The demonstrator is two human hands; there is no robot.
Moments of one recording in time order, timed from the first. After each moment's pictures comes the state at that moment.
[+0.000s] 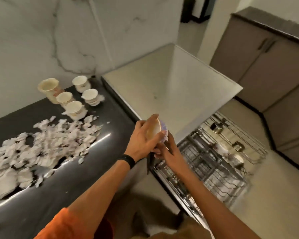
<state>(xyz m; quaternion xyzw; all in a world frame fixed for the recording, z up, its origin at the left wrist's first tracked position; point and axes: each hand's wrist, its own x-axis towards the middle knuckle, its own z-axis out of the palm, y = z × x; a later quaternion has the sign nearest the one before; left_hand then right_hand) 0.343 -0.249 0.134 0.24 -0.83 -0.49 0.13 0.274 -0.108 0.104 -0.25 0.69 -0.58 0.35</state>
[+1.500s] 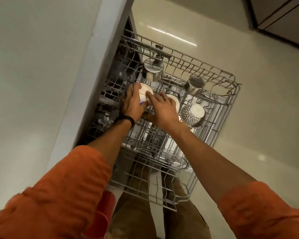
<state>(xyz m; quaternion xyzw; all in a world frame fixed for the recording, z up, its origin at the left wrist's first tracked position) -0.067 -0.101 -0.197 0.19 -0.91 -0.31 -0.19 -0.081 0.041 -0.185 -0.20 0.91 -0.20 0.31</state>
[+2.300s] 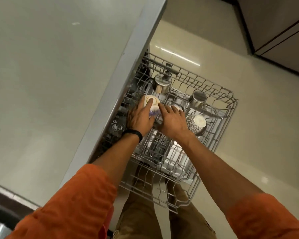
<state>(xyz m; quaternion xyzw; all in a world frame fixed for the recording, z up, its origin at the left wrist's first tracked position) -0.038 -0.101 -0.142 0.14 -0.95 -0.21 -0.20 -0.074 0.045 -0.143 -0.21 0.92 -0.13 0.31</state>
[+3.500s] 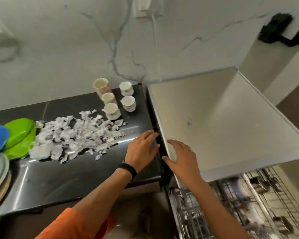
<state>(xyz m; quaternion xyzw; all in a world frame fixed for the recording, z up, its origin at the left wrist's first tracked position) 0.336 -0.305 0.106 0.41 -0.88 -0.14 0.18 0.176 -0.196 0.115 -0.55 0.77 -0.25 0.20</state>
